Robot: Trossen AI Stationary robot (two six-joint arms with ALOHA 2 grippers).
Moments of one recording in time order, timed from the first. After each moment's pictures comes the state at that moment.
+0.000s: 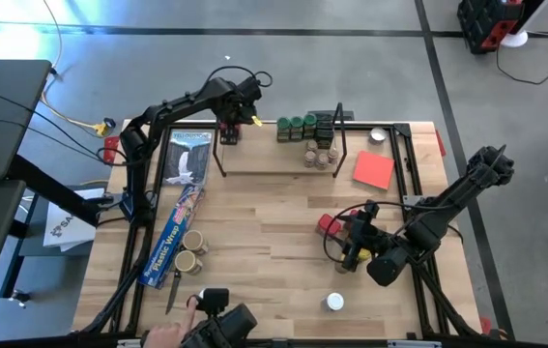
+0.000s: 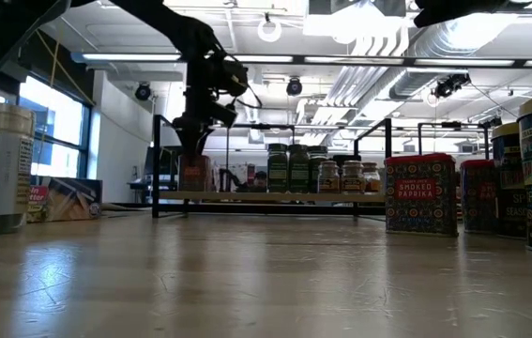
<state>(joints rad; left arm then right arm) 0.69 2.00 1.77 -1.17 -0.33 0.73 0.71 1.31 1.02 -0.69 0.96 0.70</state>
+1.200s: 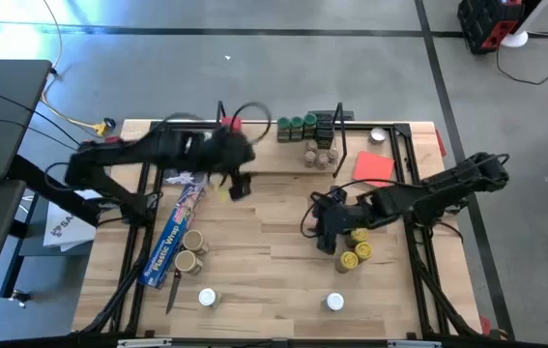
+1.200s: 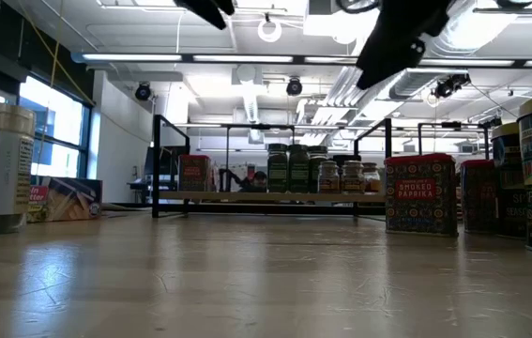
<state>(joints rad) 0.00 1.49 1.66 -1.02 -0.38 -0.10 0.30 1.43 1.10 -0.62 0.31 0.46</state>
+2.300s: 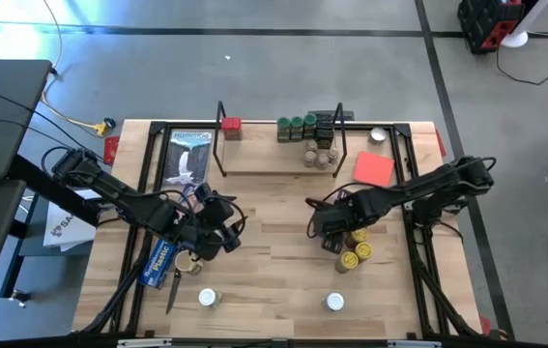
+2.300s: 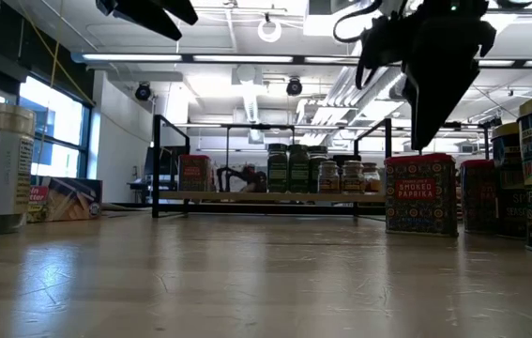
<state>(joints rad) -0.49 1.39 1.16 -0.73 -0.90 -0.66 0.24 1.58 1.14 -0.96 0.19 0.57</state>
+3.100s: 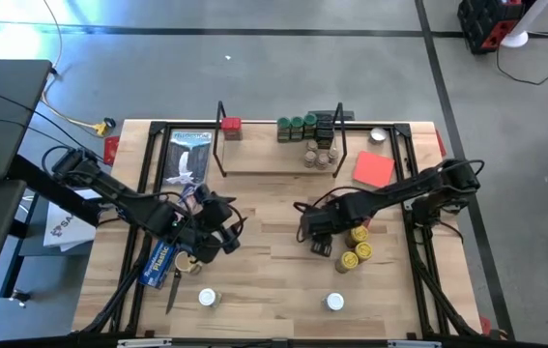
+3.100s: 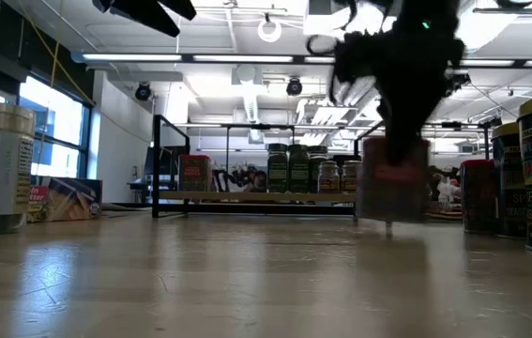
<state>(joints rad) -0.51 1.38 1.16 -0.74 -0.93 -0.69 0.22 1.69 1.18 -0.84 0.14 0.49</state>
